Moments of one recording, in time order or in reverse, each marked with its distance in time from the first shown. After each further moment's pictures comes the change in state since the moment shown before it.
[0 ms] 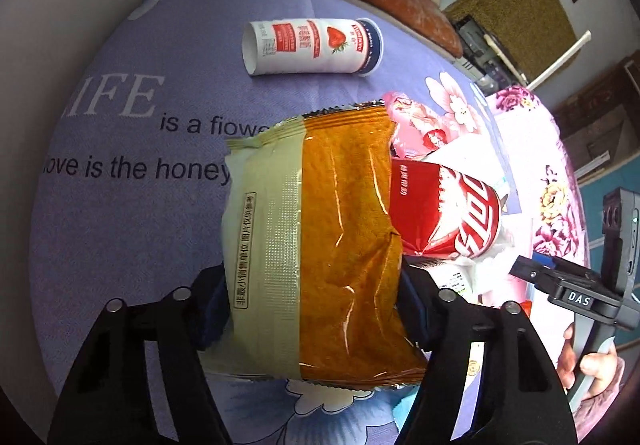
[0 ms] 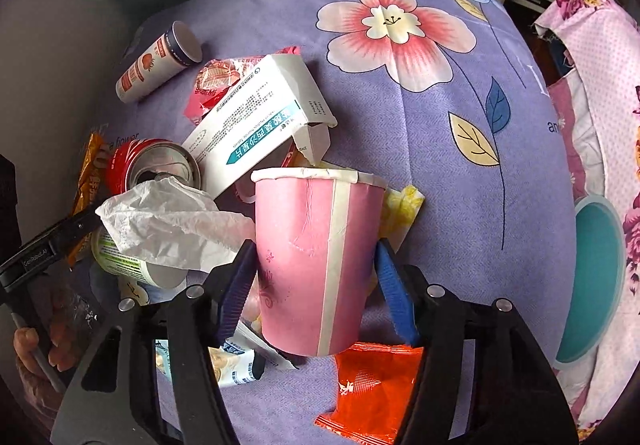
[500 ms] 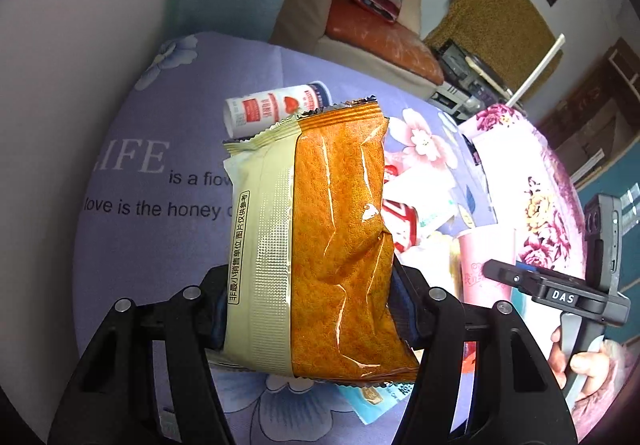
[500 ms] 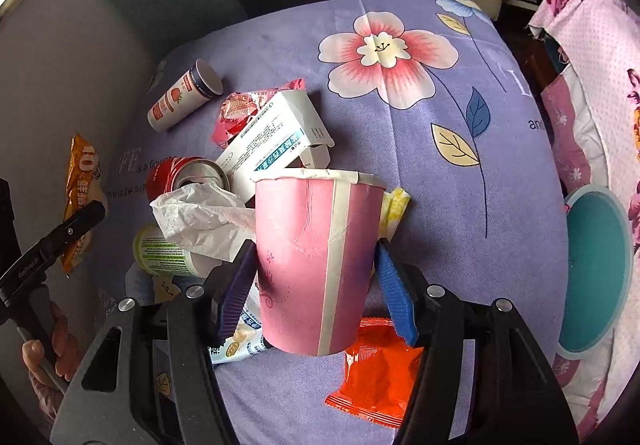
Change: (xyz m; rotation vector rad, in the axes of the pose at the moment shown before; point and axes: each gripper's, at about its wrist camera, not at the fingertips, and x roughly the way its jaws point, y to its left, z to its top) left arm -0.066 -0.043 -0.006 0.062 -0.135 -0.013; right arm -0.042 -0.018 -0.012 0.054 -0.088 0.086
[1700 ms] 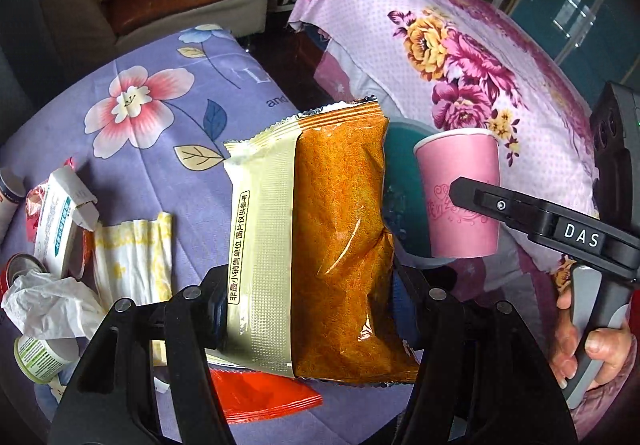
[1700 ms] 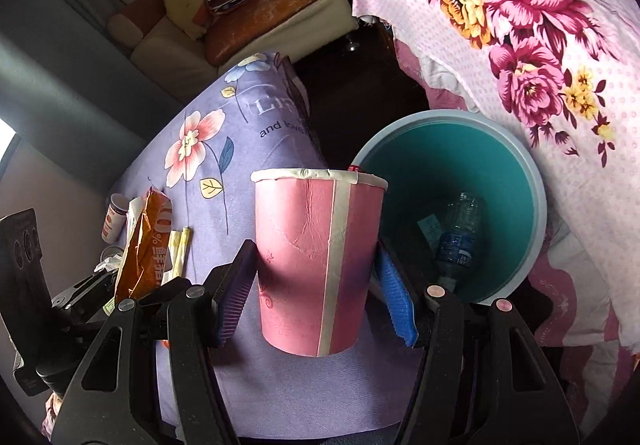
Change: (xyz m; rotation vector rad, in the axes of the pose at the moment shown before) left arm 0.125 -0.330 -0.079 0.573 0.237 -0.095; right arm -0.102 -0.246 -0.100 0.436 -0.268 -0.007
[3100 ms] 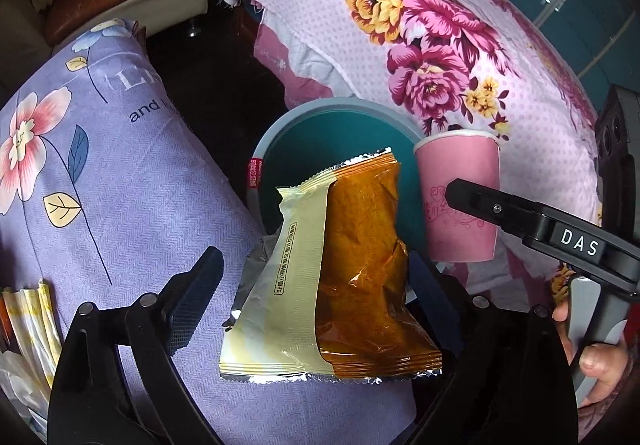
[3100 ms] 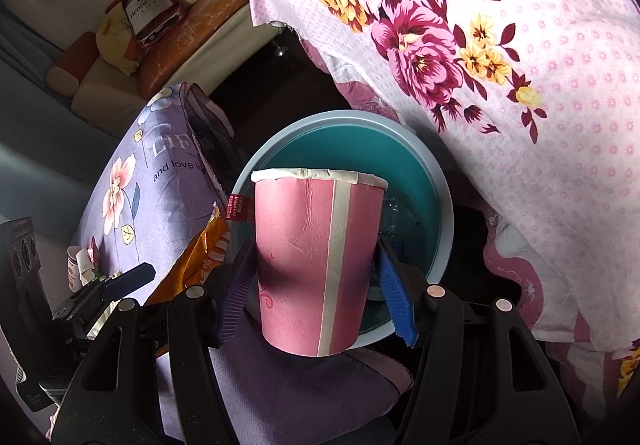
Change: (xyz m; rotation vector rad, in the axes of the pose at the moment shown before) left arm 0.087 -0.071 0.040 0.076 0.103 -0.078; right arm 0.009 -0.104 0.017 0.176 0.006 -0.103
